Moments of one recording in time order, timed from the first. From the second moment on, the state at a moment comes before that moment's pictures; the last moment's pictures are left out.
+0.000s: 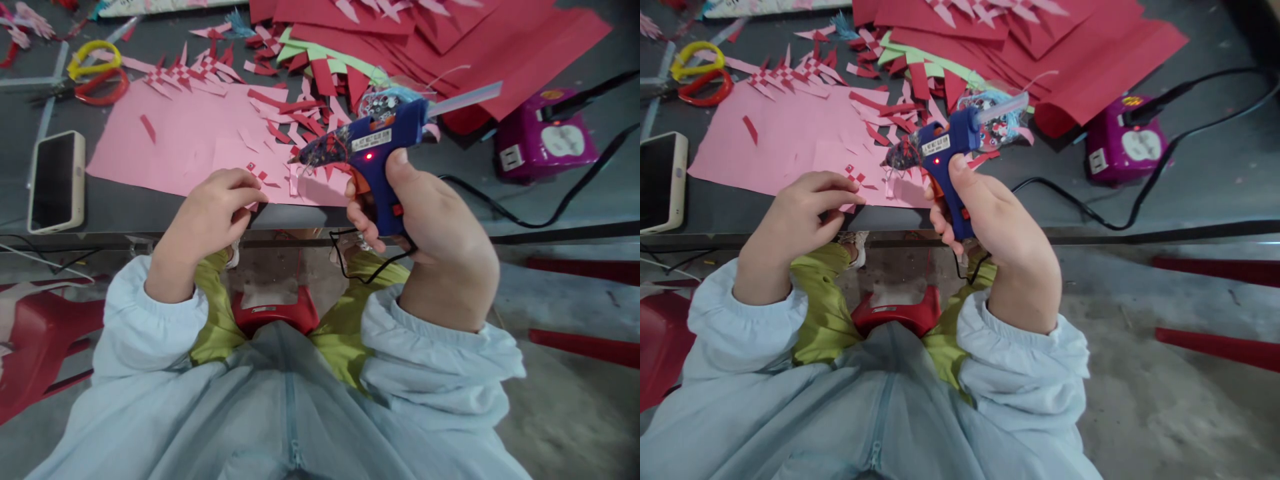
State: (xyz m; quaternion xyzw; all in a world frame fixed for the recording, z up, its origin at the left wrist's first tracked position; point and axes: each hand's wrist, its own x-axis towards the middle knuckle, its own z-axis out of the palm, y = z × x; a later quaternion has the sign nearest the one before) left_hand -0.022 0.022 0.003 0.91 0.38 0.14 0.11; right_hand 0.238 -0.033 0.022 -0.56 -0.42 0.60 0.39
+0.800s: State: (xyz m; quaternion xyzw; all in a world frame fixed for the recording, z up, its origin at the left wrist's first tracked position) left_hand -0.022 0.019 0.002 0.89 0.43 0.15 0.10; right_hand 0.236 -0.034 0.018 -0.55 -0.42 0.60 0.40
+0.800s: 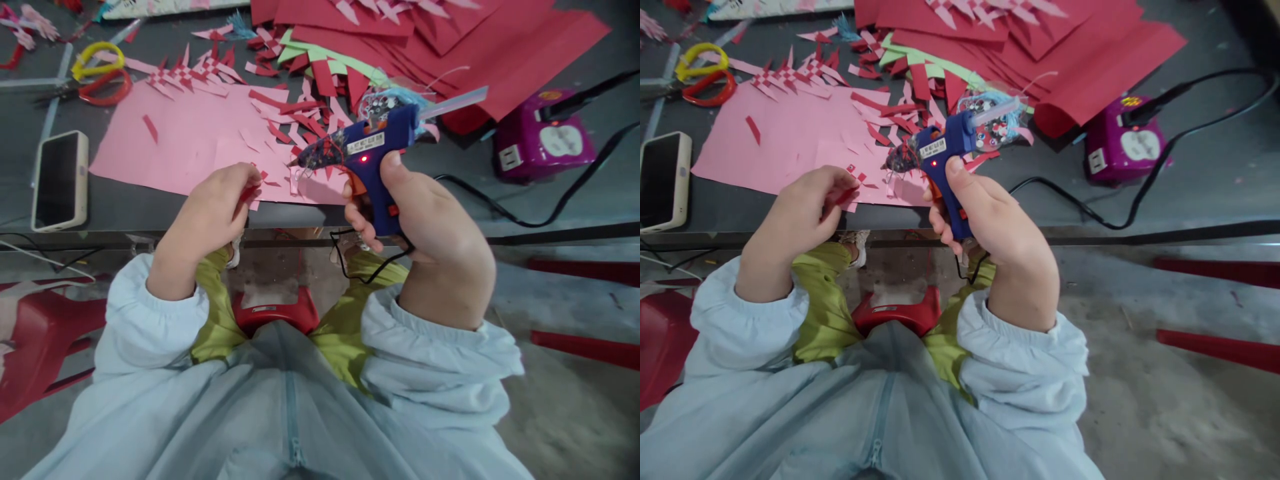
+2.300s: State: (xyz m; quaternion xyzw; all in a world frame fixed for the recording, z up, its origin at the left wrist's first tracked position) left_hand -0.022 0.022 -0.003 0.90 0.39 0.16 0.08; right_hand 0.237 -0.034 0.020 -0.56 -0.43 0.60 0.38
